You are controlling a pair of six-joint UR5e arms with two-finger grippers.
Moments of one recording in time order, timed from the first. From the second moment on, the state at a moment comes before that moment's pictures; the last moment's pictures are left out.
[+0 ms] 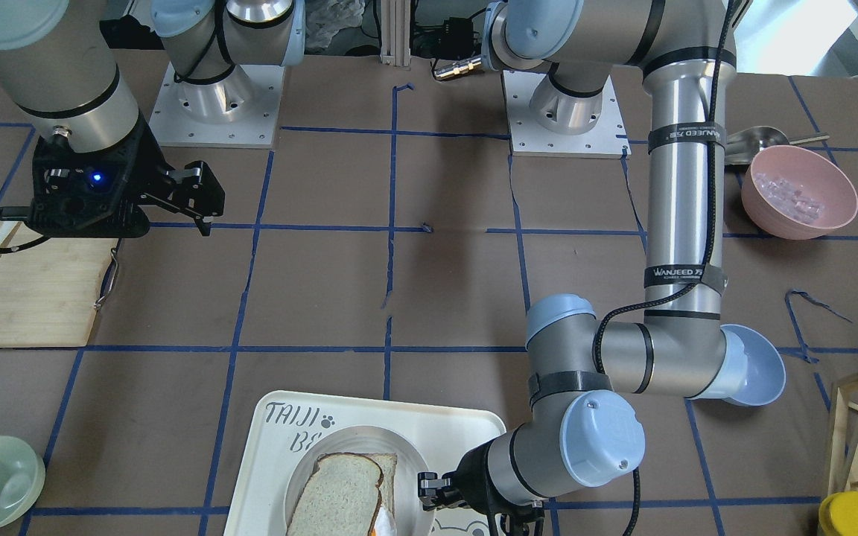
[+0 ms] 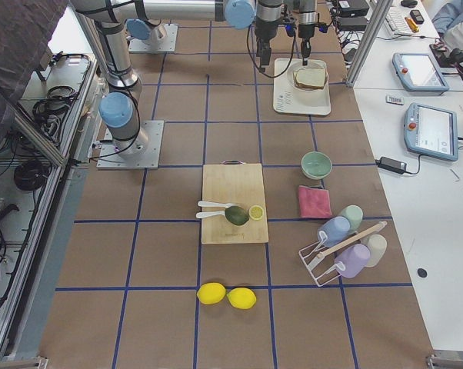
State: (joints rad) left arm -1.65 -2.43 -1.15 -1.00 1.11 -0.10; right arm 1.58 -1.45 1.47 -1.55 -1.62 -0.04
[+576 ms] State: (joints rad) left arm -1.65 -2.41 -1.19 -0.94 1.11 -0.11; right arm 1.58 -1.45 1.47 -1.55 -1.62 -0.04
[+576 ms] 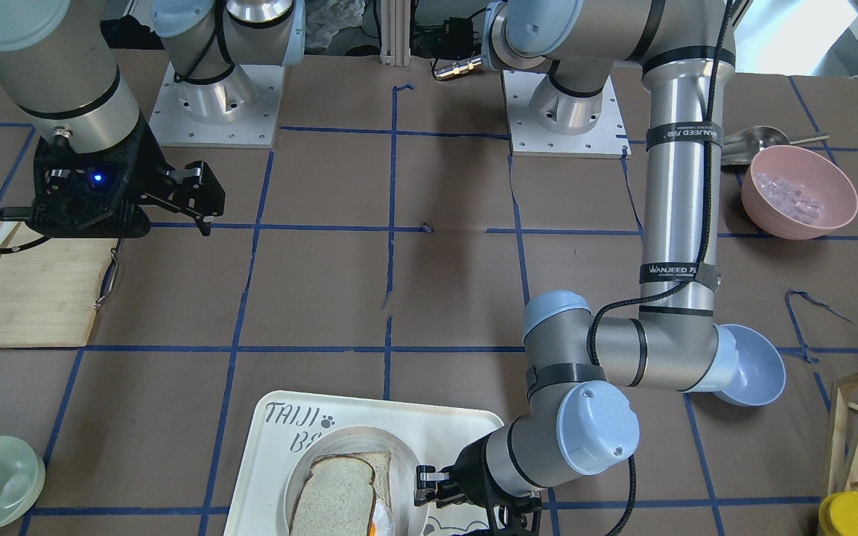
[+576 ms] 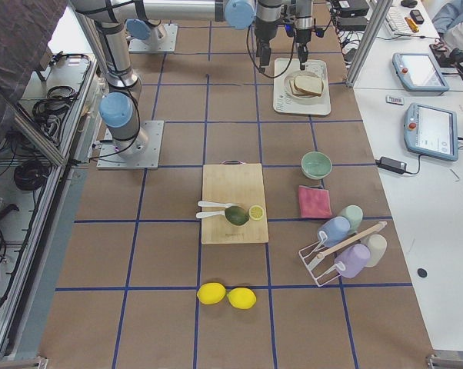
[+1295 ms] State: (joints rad) left arm -1.58 -2.22 -1.15 -1.34 1.29 -0.10; right arm 1.58 -1.45 1.47 -1.55 -1.62 -0.04
